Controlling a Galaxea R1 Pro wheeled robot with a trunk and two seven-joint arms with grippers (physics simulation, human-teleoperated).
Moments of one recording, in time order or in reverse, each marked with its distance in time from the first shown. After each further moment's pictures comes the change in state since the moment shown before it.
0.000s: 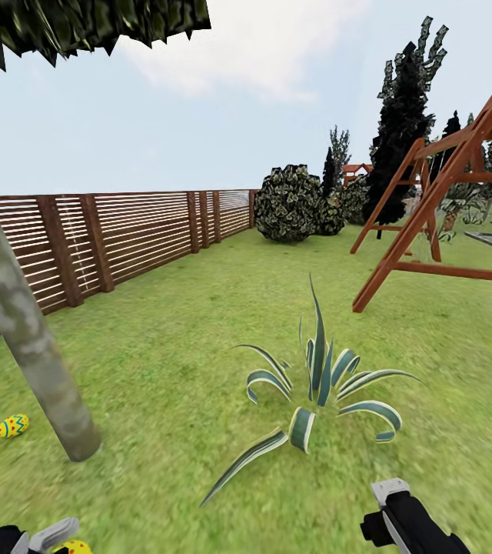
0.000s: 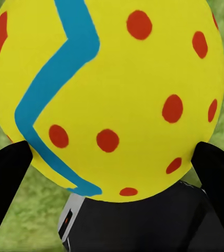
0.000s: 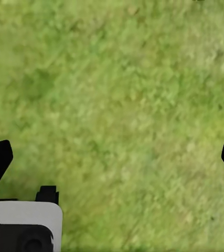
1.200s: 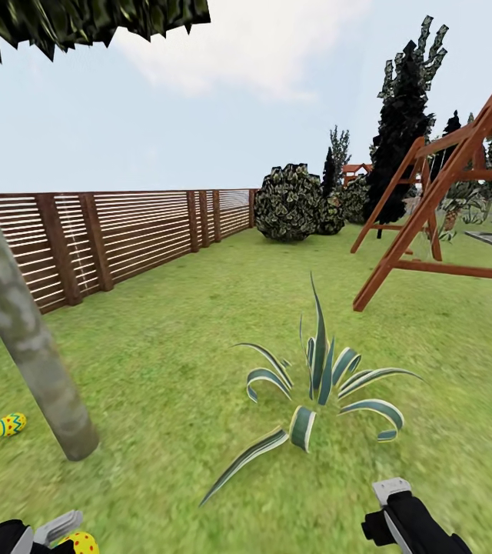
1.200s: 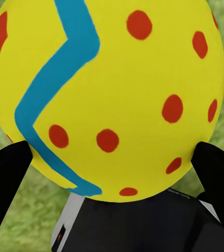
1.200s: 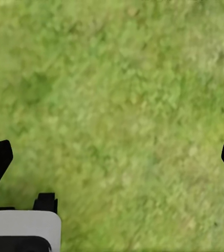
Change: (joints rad) left arm 0.000 -0.010 0.002 -0.032 0.002 0.005 -0.002; right arm 0.000 -0.005 -0.001 0.000 -0.003 -0.005 0.000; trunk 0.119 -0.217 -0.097
